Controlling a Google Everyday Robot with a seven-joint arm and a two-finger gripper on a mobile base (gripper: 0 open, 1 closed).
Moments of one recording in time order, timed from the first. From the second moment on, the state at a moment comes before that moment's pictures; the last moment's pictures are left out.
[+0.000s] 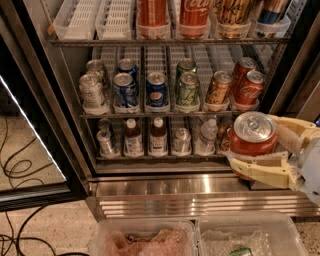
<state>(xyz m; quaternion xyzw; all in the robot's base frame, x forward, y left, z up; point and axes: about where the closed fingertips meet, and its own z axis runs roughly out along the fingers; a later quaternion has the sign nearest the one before) 0.379 -0.157 0.968 -0.39 0.67 0.09 0.62</state>
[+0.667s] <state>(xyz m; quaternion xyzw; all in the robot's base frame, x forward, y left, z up) 0.365 -0.118 0.958 -0.44 0.66 0.12 0.59</state>
